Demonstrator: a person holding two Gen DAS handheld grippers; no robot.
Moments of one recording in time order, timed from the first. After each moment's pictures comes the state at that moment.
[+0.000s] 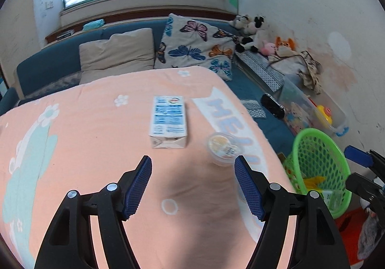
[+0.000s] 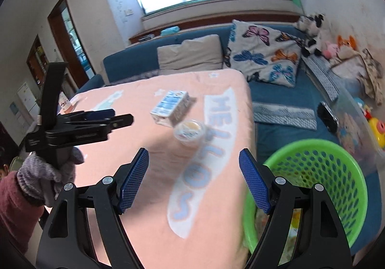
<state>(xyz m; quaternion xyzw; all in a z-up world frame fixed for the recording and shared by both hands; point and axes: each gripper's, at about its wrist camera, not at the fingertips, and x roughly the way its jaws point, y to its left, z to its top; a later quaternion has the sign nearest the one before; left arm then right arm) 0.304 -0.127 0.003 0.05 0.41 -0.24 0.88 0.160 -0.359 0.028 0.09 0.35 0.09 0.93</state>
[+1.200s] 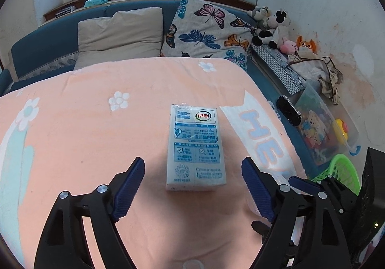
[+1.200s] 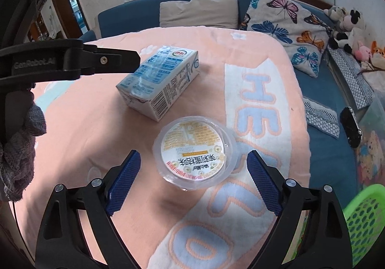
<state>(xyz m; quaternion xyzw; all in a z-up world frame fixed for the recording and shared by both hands) 0.428 -0.147 -0.052 0.03 0.46 -0.22 0.86 0.319 -0.306 -0.094 0.02 0.44 0.11 0.89</state>
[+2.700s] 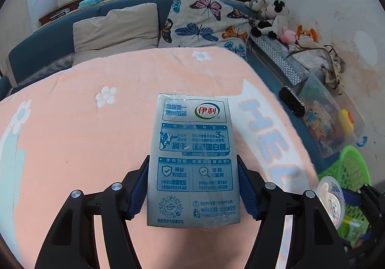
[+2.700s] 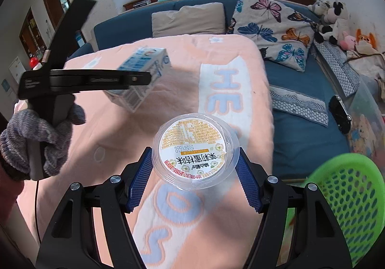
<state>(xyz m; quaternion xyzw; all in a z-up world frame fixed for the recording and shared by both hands) 0.419 -0.164 -0.067 0.05 0.46 -0.22 0.86 0.257 -0.346 -0.065 0.05 0.42 0.09 0.90</state>
